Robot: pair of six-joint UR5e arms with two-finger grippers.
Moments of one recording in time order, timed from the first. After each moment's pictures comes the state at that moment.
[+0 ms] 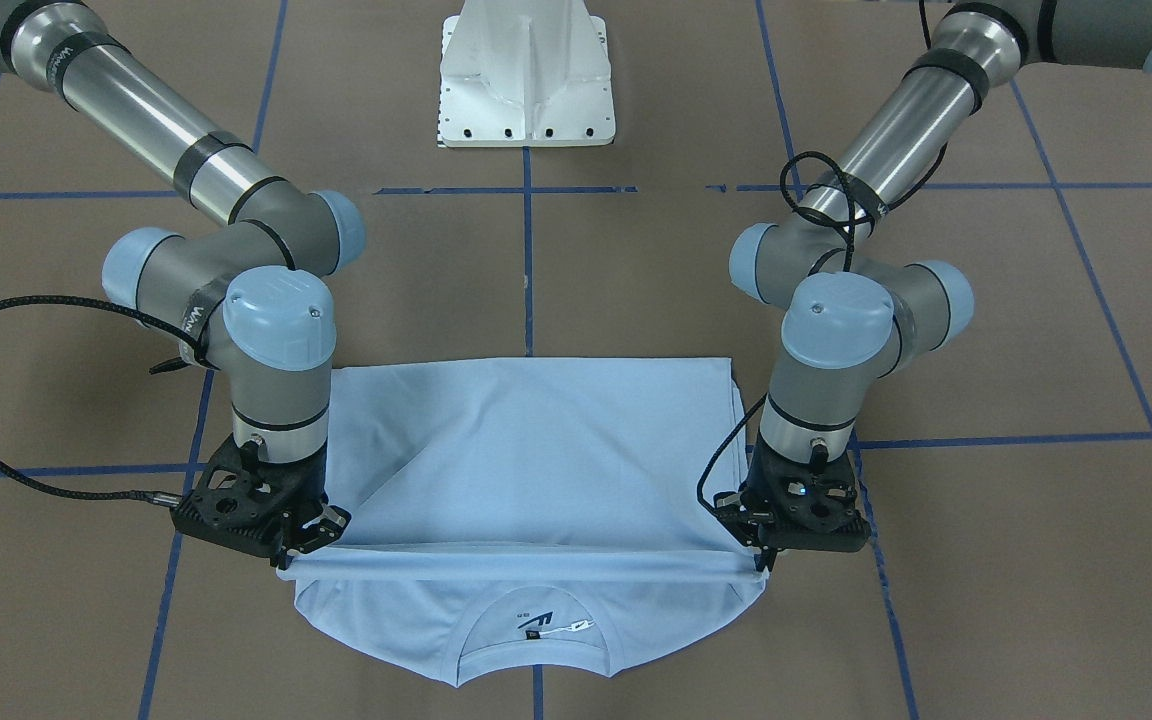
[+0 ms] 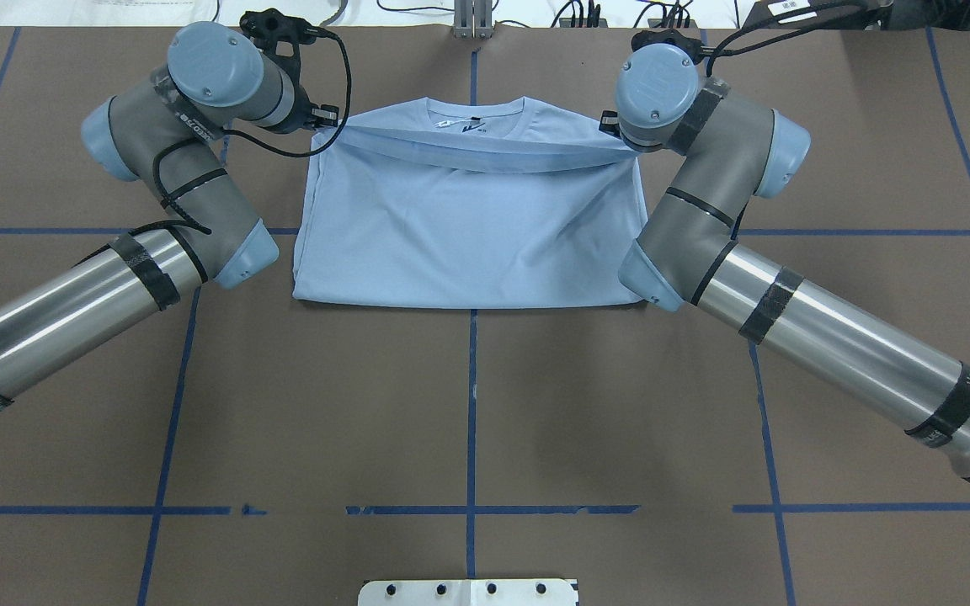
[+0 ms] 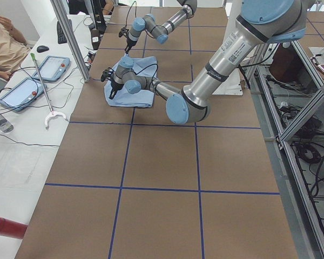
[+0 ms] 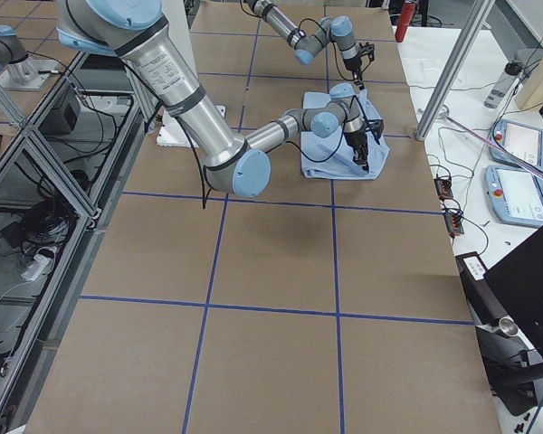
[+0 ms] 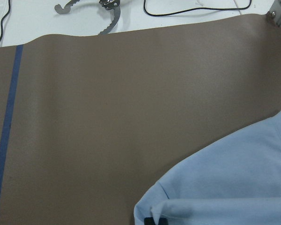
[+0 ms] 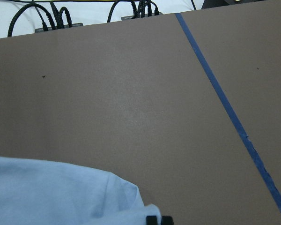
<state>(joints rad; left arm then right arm) -0.83 -2.34 -1.12 -2.17 -1.72 -0.88 0.77 -0.82 1.23 -1.32 1.55 1.27</state>
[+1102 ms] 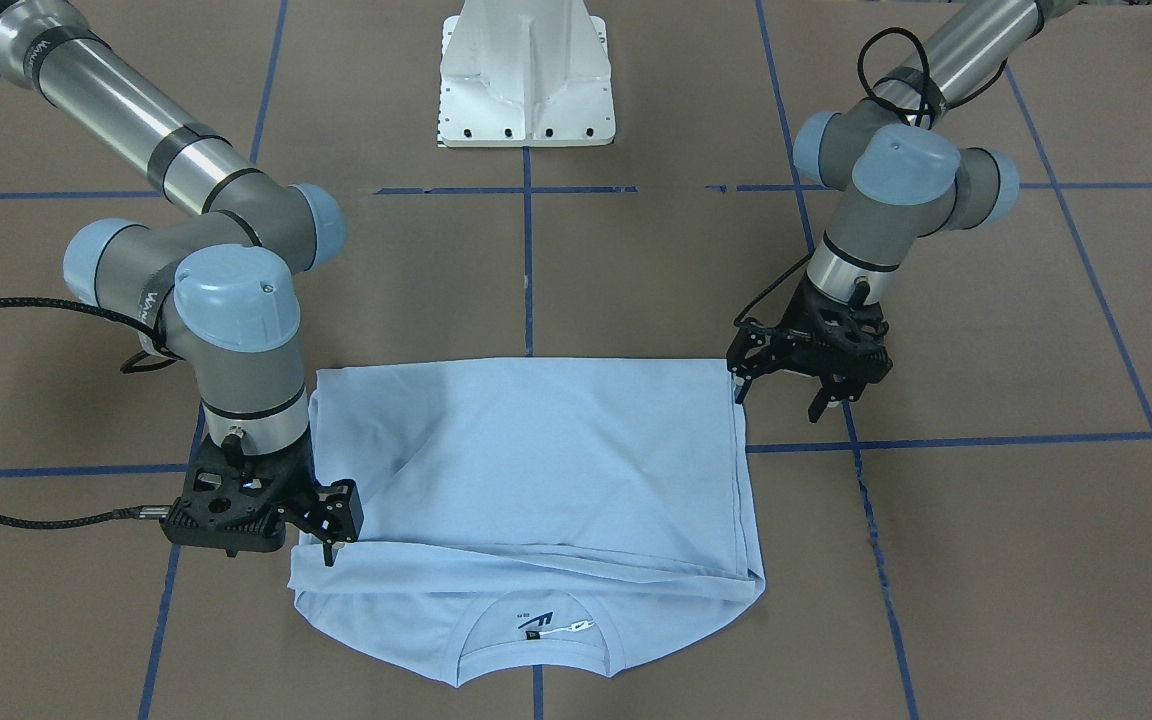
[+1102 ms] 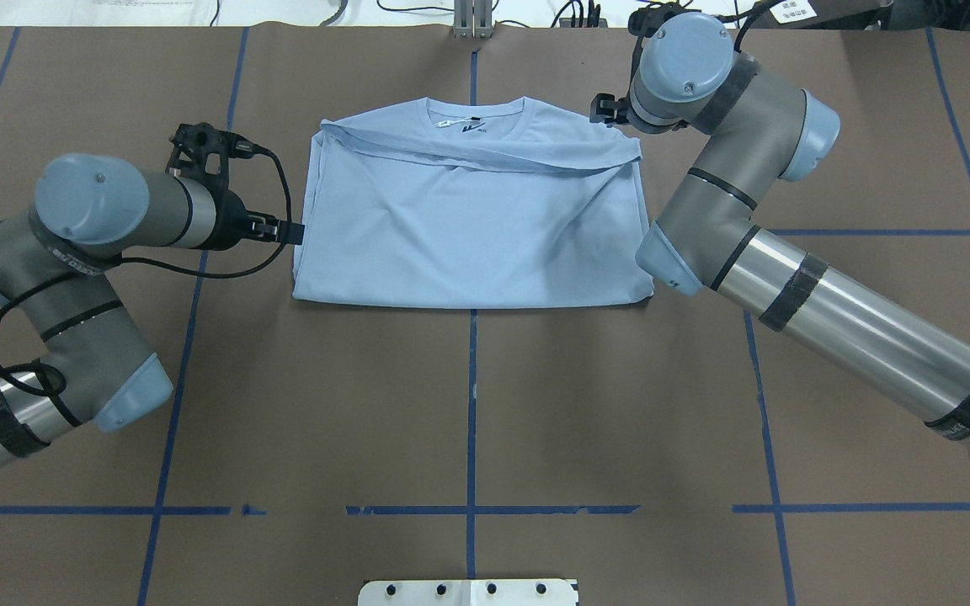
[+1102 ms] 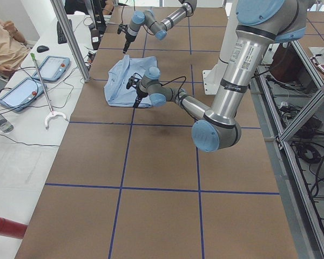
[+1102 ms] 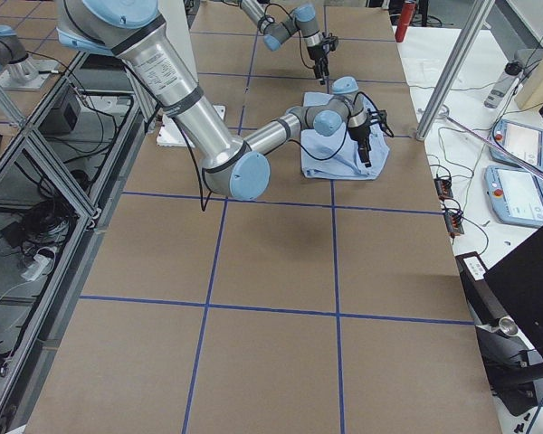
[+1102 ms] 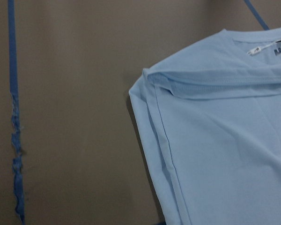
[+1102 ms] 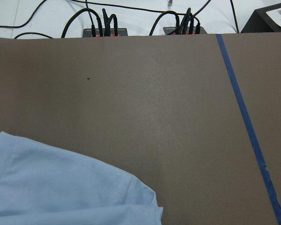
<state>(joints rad) -0.70 -1.94 -1.59 -2.22 -1.77 -0.93 0.81 -0.84 1.29 -1.27 1.64 1.08</state>
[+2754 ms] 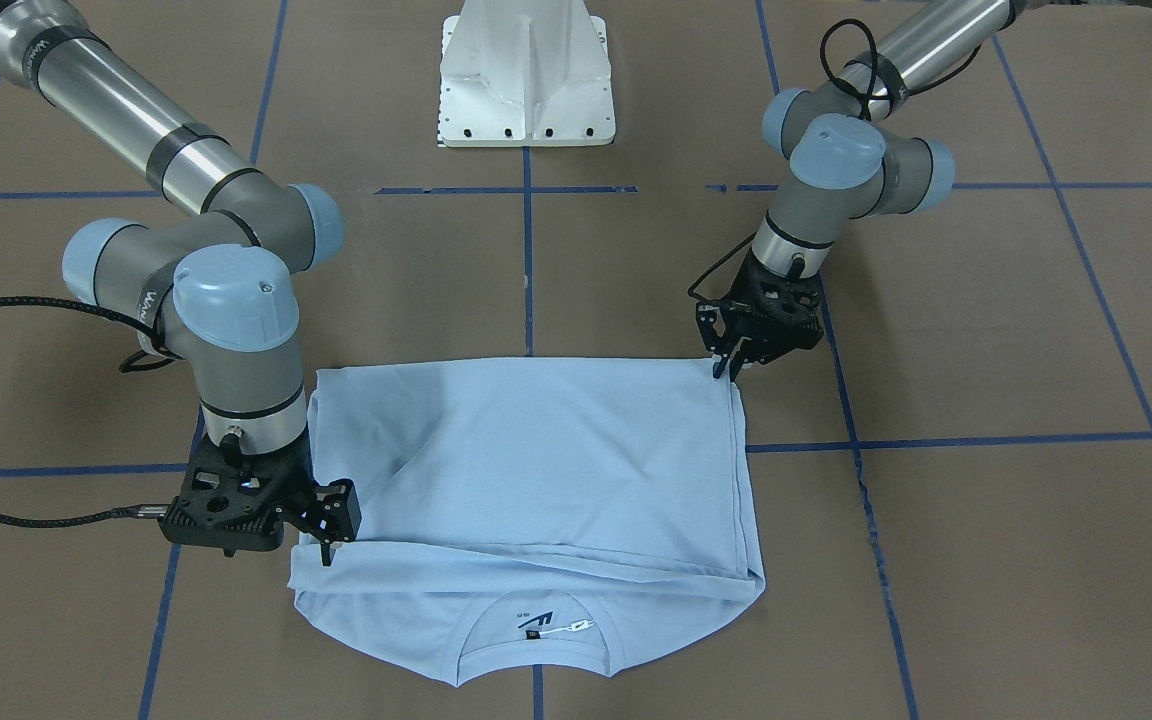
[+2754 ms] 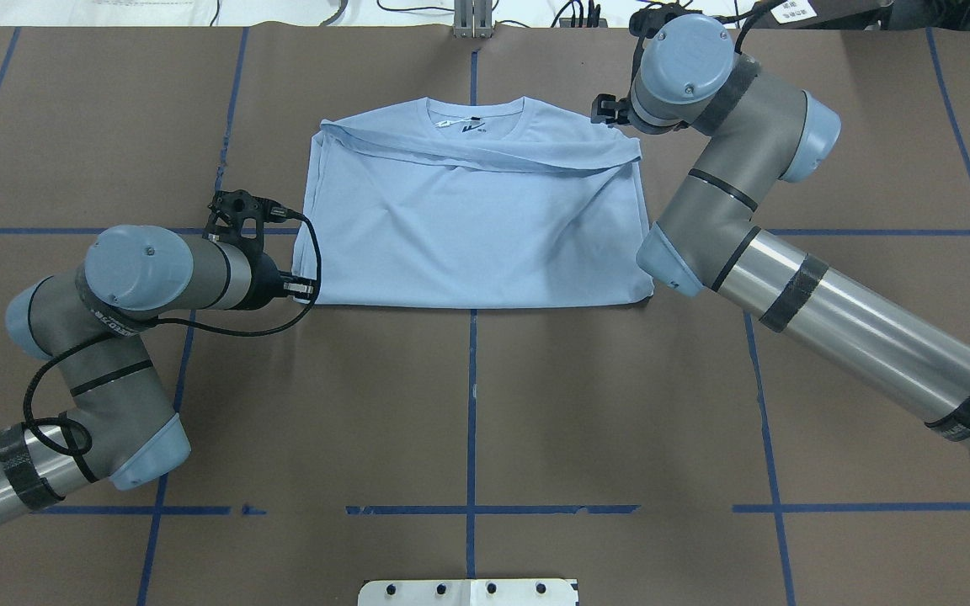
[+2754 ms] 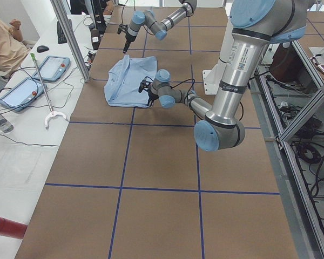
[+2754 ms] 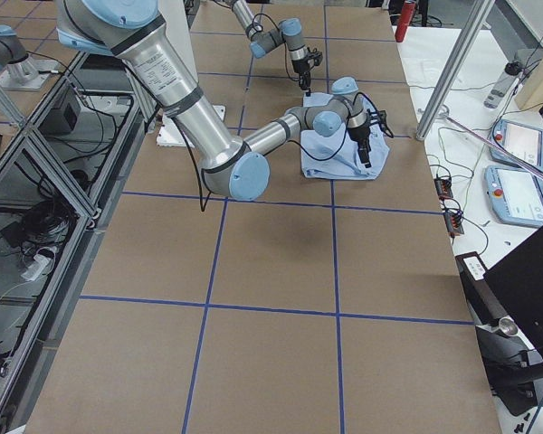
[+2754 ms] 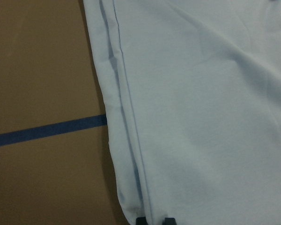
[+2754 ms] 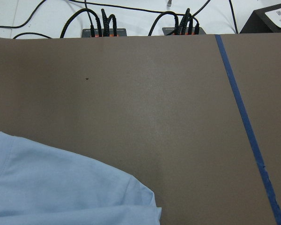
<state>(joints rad) -0.60 -1.93 -1.59 -2.22 -1.73 -0.99 0.81 -0.84 1.29 -1.27 1.63 1.08</state>
